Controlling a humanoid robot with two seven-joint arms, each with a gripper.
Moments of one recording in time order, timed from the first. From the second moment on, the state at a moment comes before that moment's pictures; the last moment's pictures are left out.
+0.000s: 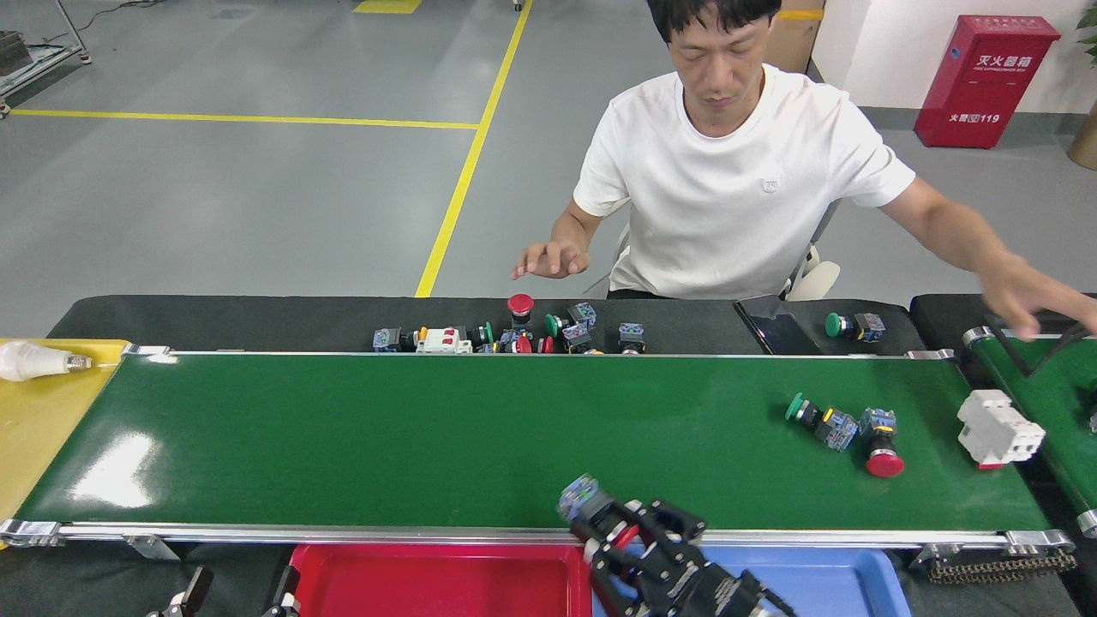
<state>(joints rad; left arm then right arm) 0.39 0.02 0.24 -1.77 -1.41 -0.29 0.09 0.01 -0.08 0.49 -1.61 1.14 -0.48 0.11</state>
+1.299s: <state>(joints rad) 0.39 0.02 0.24 -1.77 -1.41 -0.29 0.09 0.06 -0.01 0.23 -1.61 1.28 0.29 -0.03</state>
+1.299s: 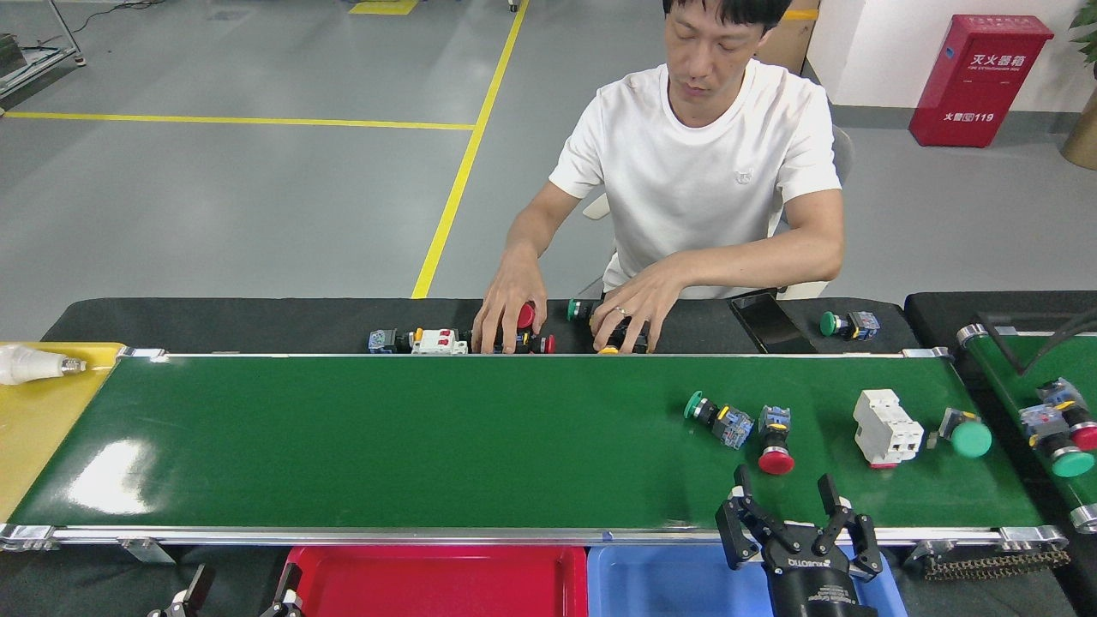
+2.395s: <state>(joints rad) 0.35 0.02 0.24 -1.77 -1.41 -0.29 0.08 0.05 0.02 0.28 -1.67 1.26 -0.06 0.09</state>
